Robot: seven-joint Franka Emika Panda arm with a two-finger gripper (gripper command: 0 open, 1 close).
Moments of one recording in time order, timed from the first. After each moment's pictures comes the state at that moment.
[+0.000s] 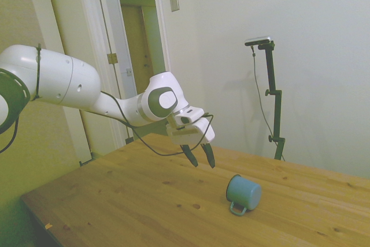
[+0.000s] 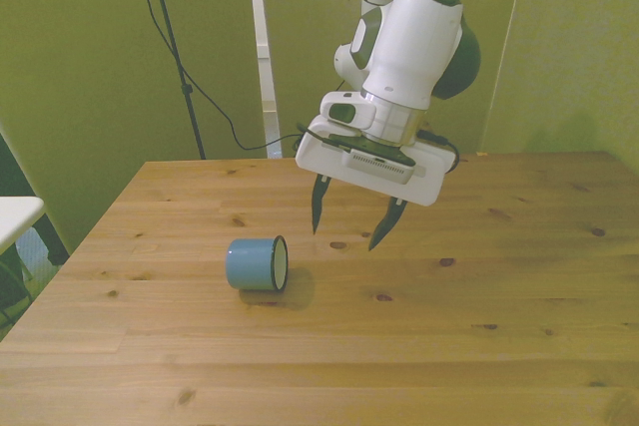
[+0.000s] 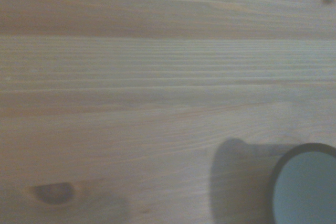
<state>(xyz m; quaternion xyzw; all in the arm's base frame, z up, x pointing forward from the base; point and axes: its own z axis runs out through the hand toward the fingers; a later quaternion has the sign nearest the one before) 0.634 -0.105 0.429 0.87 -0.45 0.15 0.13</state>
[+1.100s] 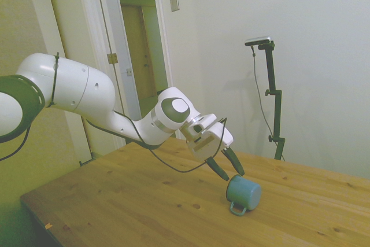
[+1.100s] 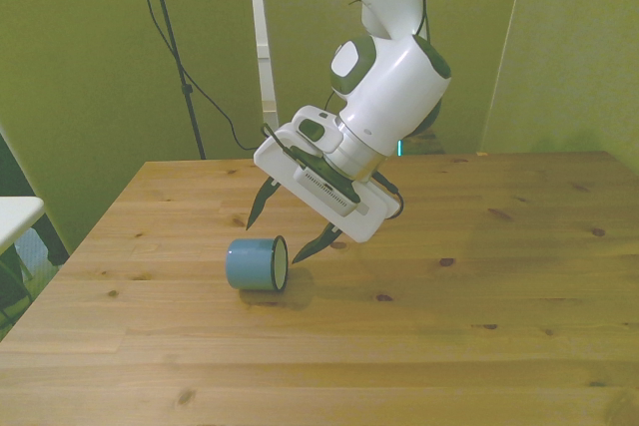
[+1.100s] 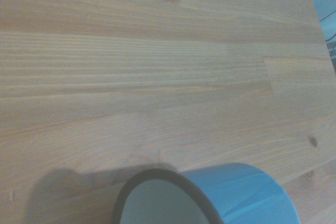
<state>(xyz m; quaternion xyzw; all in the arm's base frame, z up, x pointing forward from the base) 0.645 -0.151 0.394 0.81 -0.47 0.21 0.28</state>
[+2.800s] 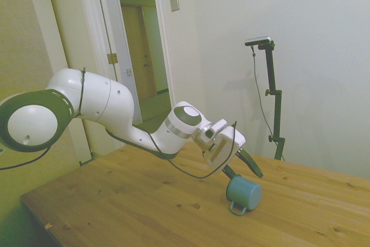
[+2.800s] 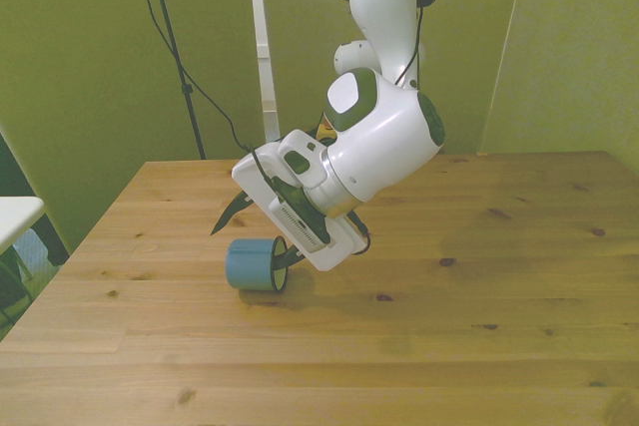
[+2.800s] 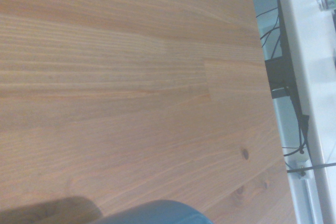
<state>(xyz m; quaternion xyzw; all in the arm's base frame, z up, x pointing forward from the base) 0.669 -0.184 0.368 0.77 -0.45 0.21 0.40</state>
